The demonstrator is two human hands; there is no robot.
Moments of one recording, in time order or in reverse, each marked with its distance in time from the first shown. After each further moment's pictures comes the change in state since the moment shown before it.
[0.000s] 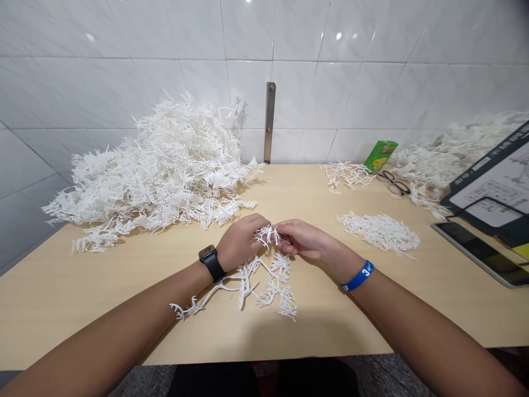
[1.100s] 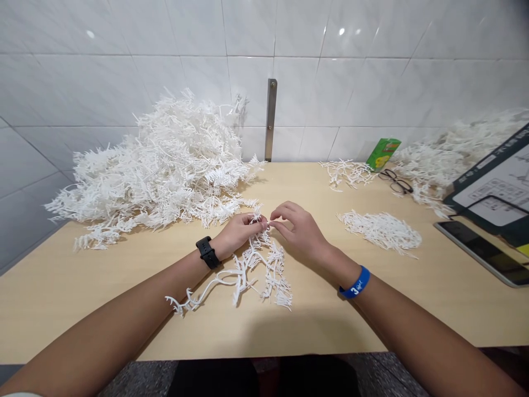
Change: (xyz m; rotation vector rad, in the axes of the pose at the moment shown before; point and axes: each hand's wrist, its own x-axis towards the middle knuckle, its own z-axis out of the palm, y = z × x) left_hand 0.007 -0.010 0.002 -0.821 -0.036 -0.465; right_hand 0.001 0.001 0.005 -1.005 0.472 -0.827
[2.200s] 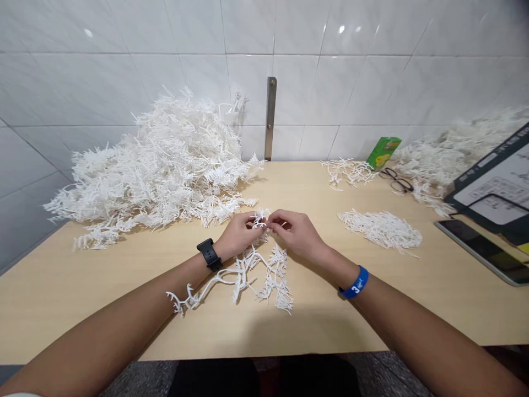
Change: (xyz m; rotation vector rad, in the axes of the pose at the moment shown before) left_hand -0.001 -0.002 0.004 0.289 0.072 0.133; right_hand -0.002 -0.002 0.010 0.287 -0.049 0.235
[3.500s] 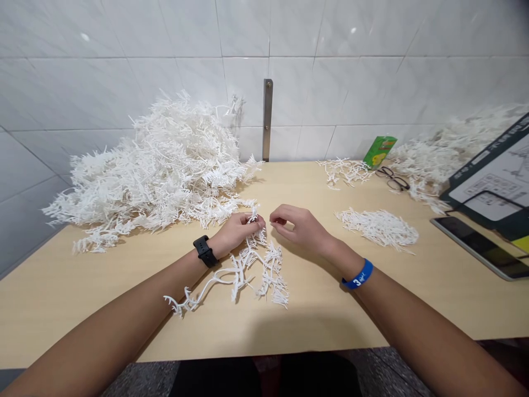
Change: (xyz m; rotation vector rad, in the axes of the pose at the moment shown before) left_hand 0.003 -0.001 -0.008 -0.231 -0.116 -0.121; right_hand 0.006 0.001 -0.023 -0.306 -0.095 -0.305
